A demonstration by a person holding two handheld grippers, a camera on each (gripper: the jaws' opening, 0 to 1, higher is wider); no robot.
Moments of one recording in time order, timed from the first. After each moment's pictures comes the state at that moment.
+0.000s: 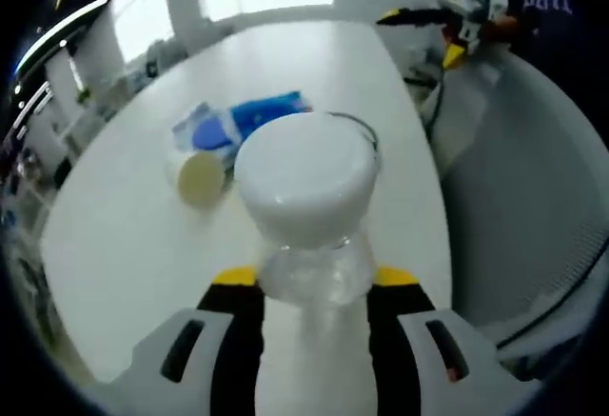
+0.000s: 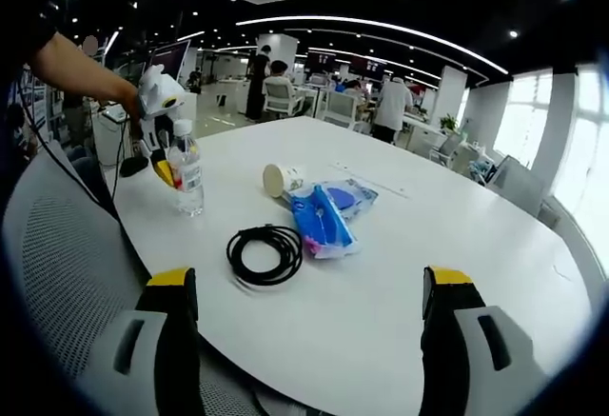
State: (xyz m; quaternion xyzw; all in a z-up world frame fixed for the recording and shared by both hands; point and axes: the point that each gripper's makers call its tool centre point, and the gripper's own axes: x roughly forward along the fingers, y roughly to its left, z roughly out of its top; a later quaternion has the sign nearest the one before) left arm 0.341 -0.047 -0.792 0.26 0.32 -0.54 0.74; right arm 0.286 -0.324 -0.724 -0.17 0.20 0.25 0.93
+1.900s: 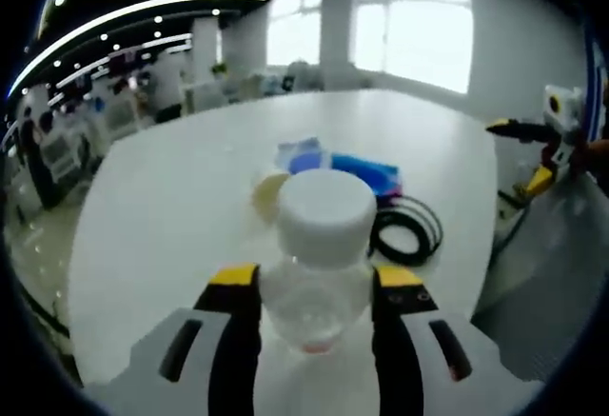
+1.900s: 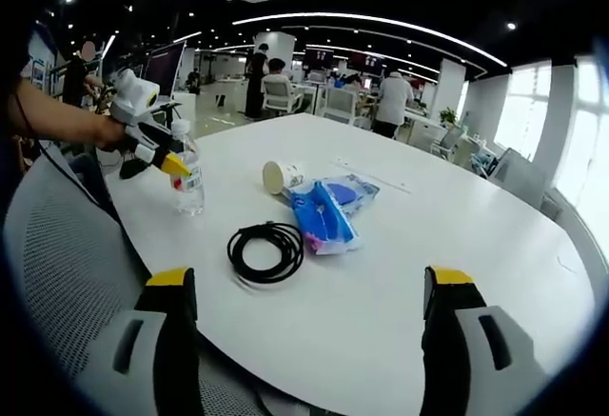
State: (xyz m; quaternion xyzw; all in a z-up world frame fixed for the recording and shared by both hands) left arm 0.359 -0.050 -0.771 0.07 0.26 -0.31 0.91; right arm 0.286 -0.325 -0.729 -0.16 0.21 0.25 0.93
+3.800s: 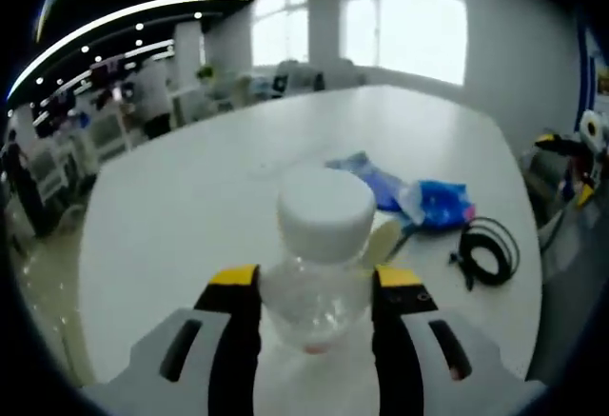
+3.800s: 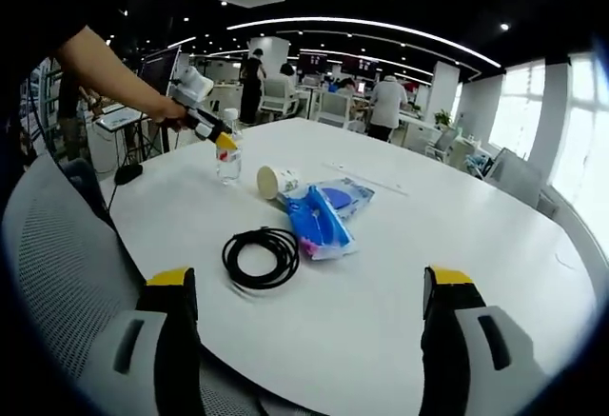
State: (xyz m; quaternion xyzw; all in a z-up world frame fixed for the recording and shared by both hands) left arm 0.515 -0.017 -0.765 0.09 0.25 -0.35 0.90; right arm 0.292 -0.324 -0.728 -0.15 0.20 0.24 0.94
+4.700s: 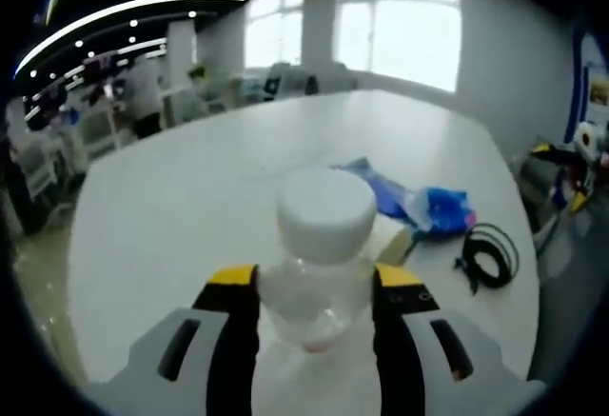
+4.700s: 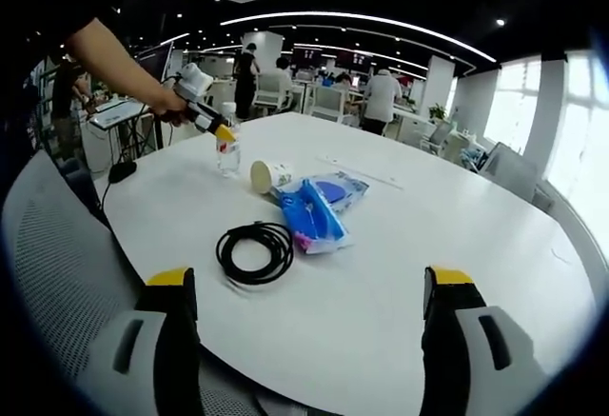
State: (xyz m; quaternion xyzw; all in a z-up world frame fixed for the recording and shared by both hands) left arm 0.528 -0.009 -0.768 0.08 0.26 -0.38 0.88; right arm 0.292 -0.328 -0.732 -0.15 0.21 0.22 0.94
